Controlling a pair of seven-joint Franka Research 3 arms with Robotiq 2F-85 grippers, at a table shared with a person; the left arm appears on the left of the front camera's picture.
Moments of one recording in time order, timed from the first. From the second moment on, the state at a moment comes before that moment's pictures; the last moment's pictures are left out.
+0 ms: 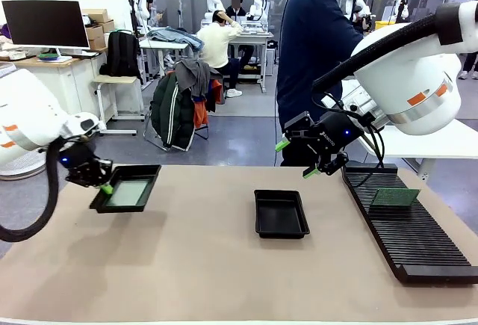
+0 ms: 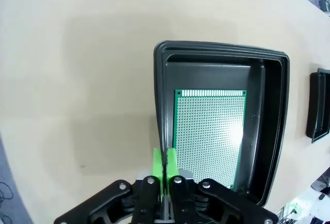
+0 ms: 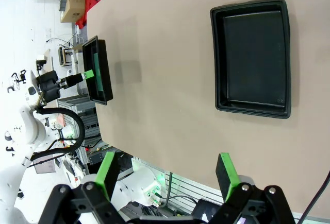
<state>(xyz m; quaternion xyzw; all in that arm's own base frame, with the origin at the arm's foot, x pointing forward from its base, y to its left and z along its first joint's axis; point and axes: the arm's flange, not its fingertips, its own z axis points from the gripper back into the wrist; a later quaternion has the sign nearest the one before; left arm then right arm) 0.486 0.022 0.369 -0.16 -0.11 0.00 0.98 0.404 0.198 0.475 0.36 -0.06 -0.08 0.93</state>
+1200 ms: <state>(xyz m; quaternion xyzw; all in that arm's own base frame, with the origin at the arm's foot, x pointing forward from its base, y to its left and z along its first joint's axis) 0.436 0.096 0.325 -0.10 -0.12 0.03 0.99 0.404 0.198 0.475 0.36 -0.06 -0.08 0.93</state>
